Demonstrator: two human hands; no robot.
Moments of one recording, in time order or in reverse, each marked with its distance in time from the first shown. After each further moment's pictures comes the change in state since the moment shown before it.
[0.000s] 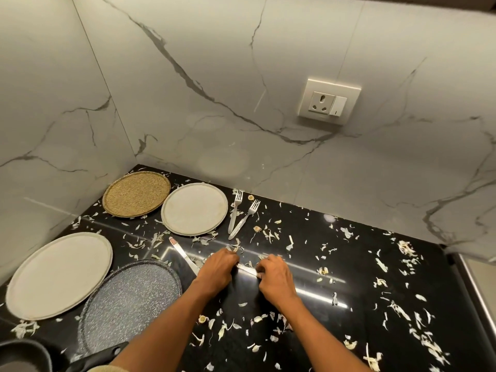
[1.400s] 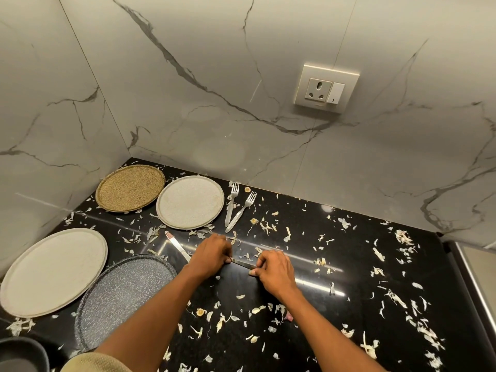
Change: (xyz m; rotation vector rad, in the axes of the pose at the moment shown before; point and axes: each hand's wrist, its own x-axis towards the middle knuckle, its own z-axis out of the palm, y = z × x) left_hand 0.013 -0.019 -0.010 -0.104 -0.045 -0.076; right_hand -0.001 0.004 -0.006 0.161 -0.042 0.148
